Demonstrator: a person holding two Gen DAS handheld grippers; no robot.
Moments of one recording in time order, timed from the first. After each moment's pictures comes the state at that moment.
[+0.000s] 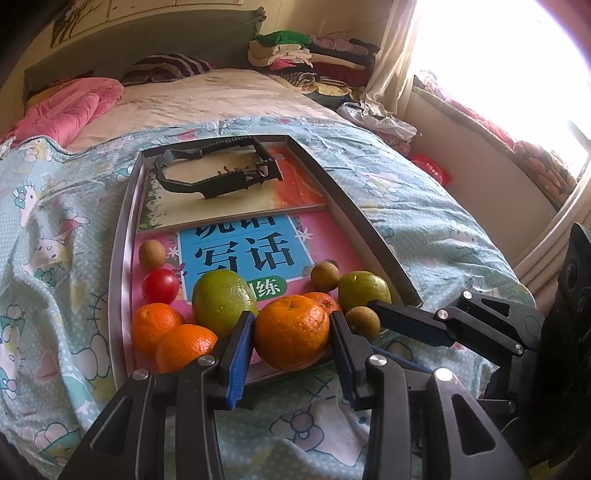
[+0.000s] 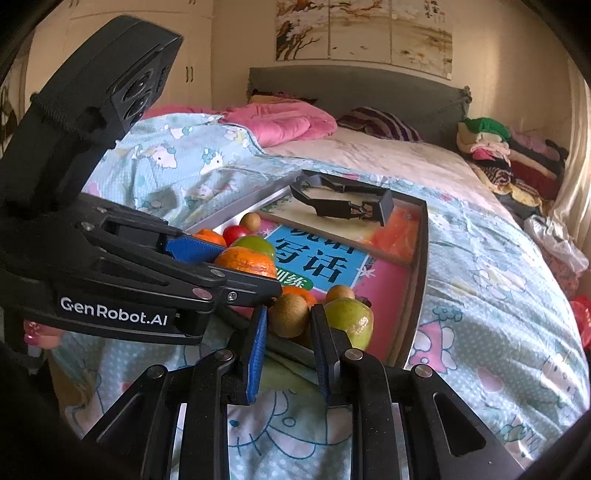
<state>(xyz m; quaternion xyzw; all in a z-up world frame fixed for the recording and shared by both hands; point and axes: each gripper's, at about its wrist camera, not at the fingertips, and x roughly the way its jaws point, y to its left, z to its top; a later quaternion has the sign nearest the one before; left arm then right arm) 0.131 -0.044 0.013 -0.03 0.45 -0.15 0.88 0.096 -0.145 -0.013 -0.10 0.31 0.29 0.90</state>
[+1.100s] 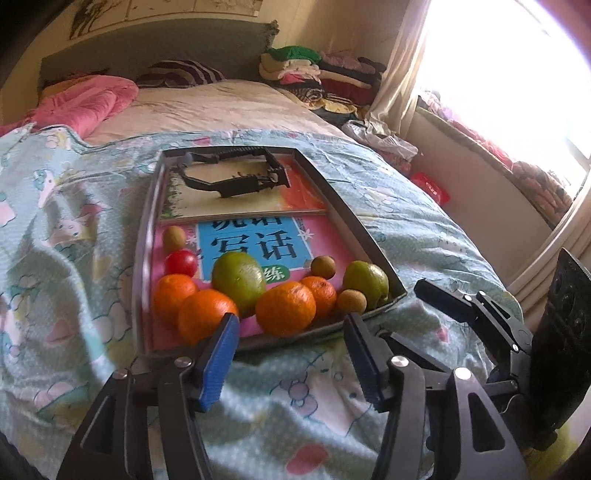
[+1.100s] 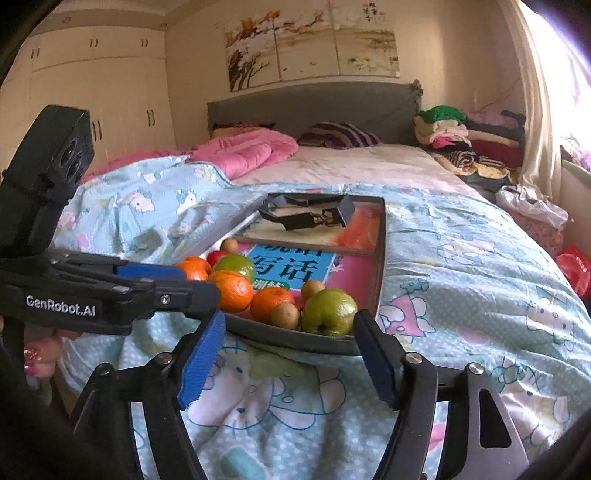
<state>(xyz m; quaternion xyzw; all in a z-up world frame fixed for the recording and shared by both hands) 0.092 -0.025 0.026 -0.07 0.42 -0.14 0.89 0.064 -0.175 -0.003 -0.02 0.28 0.24 0.93</state>
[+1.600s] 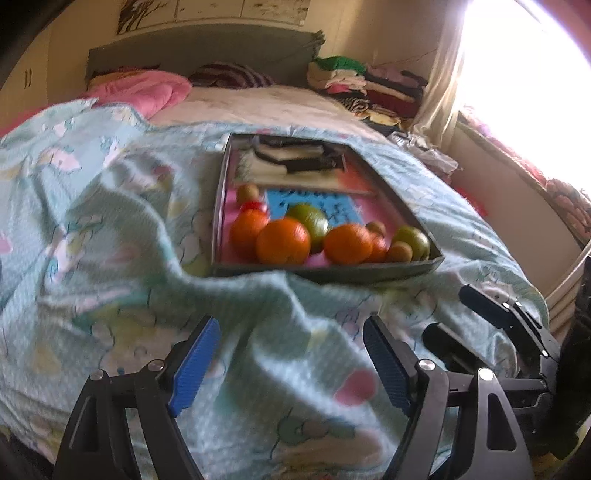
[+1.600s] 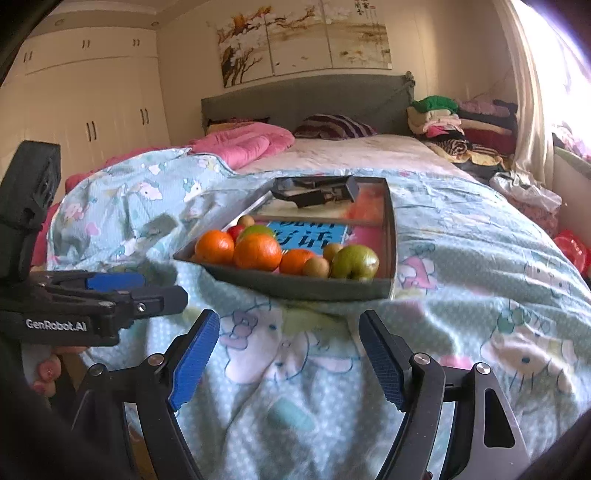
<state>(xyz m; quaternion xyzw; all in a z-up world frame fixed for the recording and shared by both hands) 0.037 0.003 0.005 -0.08 0.42 -0.05 0.90 0.020 -0.161 -0.014 -0.01 0.30 0.22 0.93</state>
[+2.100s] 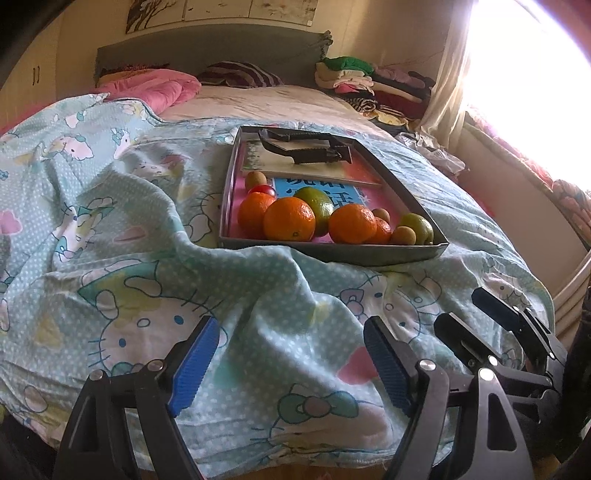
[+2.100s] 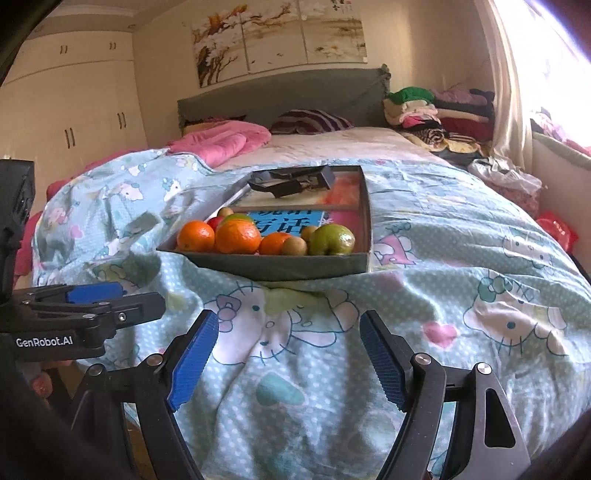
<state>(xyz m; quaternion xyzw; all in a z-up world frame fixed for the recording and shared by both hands) 0.020 -0.001 -0.001 -0.08 0.41 -0.03 0.91 0.011 -0.171 -0.021 0.01 0.31 0.18 0.93</state>
